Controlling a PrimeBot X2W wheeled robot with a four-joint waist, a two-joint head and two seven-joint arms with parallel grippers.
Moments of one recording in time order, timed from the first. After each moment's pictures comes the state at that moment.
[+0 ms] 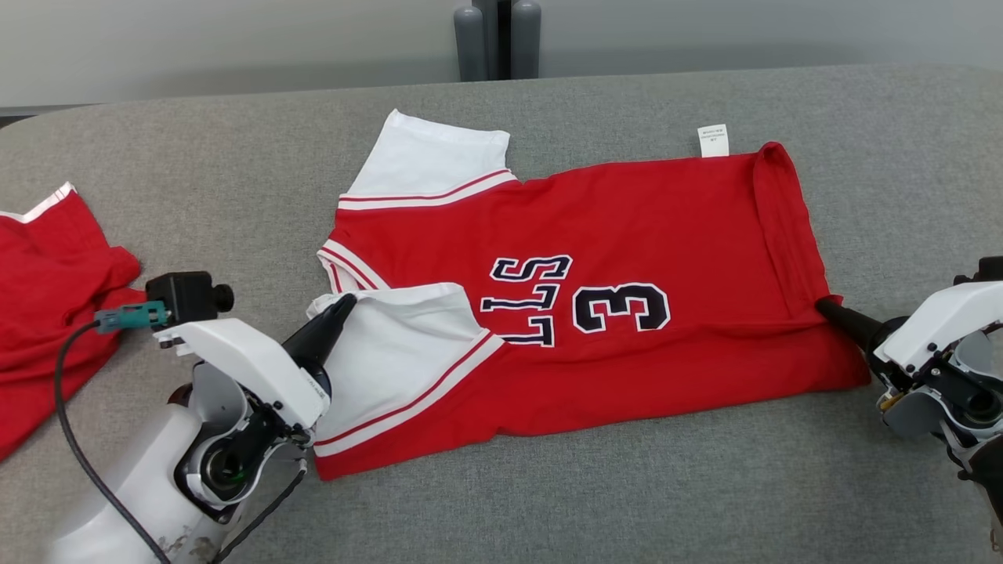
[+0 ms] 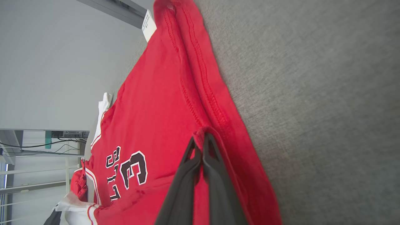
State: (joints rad) left arm -0.49 0.44 -0.65 0.31 -1.37 0.02 0.14; right arm -0.63 -0.38 0.37 0.83 1.39 0.13 0.41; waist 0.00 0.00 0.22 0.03
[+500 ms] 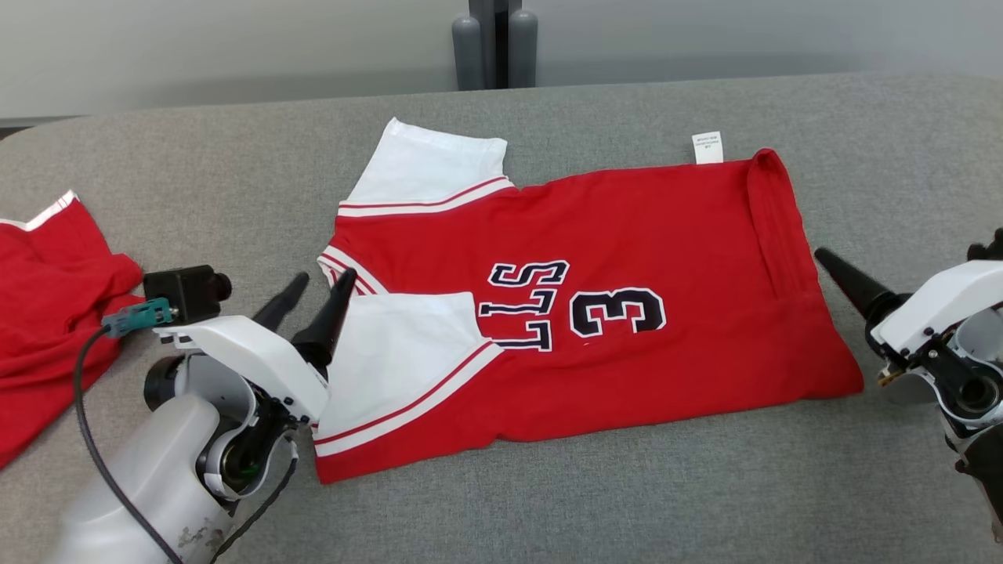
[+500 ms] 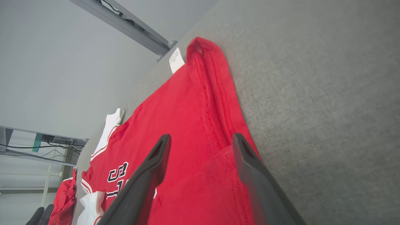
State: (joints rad) left arm -0.56 0.40 -0.72 0.45 -1.17 0.01 -0.03; right arm -0.64 -0.39 0.38 0.76 1.30 0.13 0.27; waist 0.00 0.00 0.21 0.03
